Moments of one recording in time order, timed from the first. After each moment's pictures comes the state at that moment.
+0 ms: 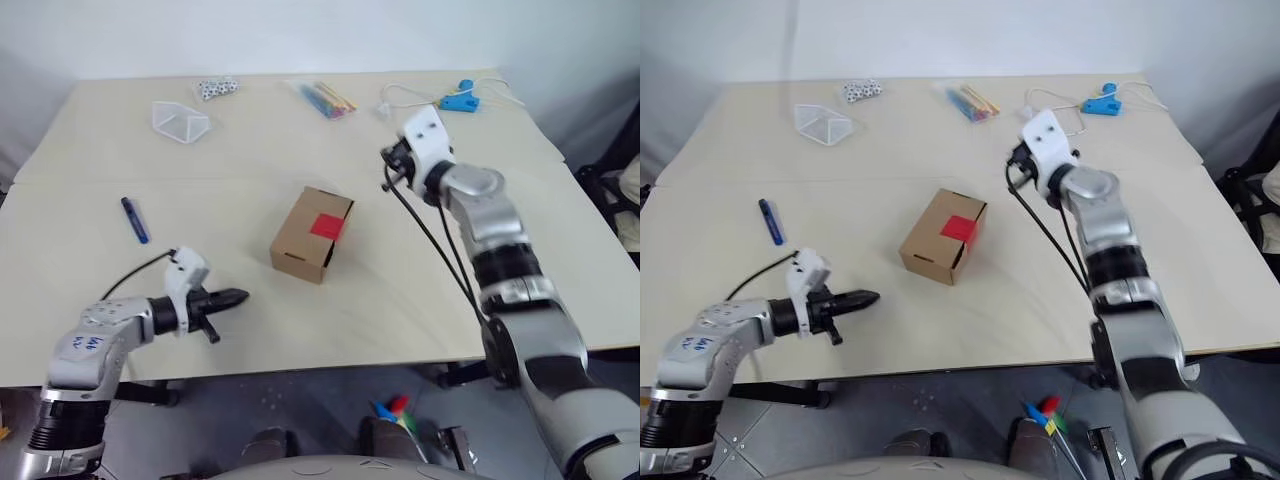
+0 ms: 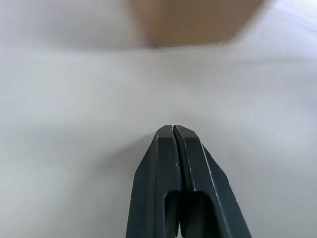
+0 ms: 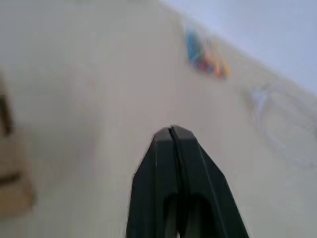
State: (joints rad) left arm -0.24 0.66 0.21 -0.09 -0.39 0.67 -0.81; right arm -0.89 -0.39 0.04 0.39 -0.03 0.42 0.62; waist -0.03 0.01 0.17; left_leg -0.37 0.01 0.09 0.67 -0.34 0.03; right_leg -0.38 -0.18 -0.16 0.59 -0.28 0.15
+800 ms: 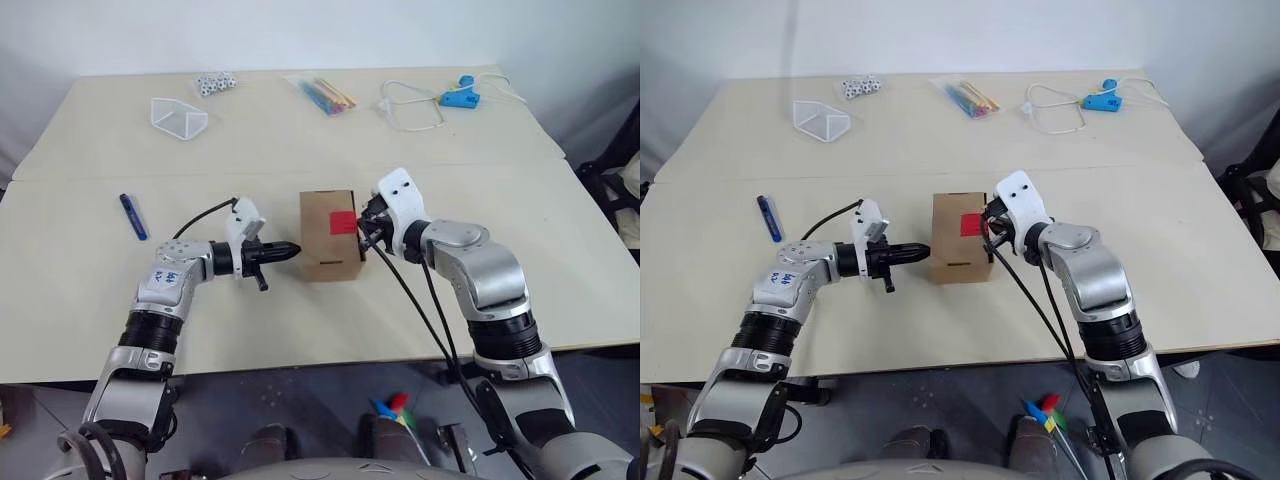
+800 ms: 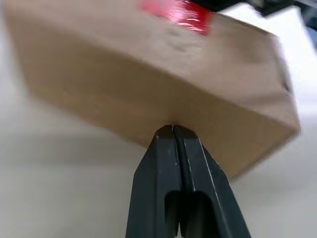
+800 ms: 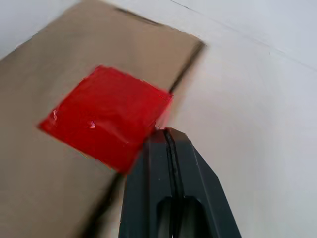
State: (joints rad) left arm -0.66 0.46 -0.08 0.30 -0.27 0.43 -1.03; right arm -0.76 -0.33 0.13 -0.10 0.09 0.98 0.55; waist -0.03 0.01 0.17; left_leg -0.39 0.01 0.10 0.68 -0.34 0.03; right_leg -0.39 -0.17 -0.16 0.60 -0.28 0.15
